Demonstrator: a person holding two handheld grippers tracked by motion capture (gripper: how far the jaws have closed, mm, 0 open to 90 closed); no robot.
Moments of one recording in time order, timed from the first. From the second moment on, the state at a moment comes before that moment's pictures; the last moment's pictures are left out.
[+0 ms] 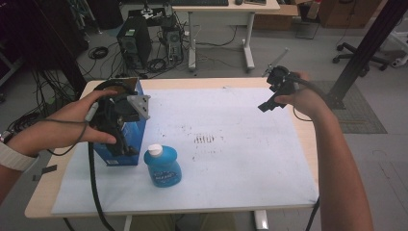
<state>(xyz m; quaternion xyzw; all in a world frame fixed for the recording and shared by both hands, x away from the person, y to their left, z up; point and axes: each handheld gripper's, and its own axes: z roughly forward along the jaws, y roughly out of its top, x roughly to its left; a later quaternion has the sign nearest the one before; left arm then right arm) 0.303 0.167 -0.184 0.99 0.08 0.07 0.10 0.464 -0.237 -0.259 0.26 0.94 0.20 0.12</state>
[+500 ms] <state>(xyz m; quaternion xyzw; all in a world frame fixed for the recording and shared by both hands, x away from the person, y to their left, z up) 0.307 0.154 -0.189 0.99 0.07 0.06 0.10 0.464 -0.236 -0.259 0.26 0.94 0.20 0.12</state>
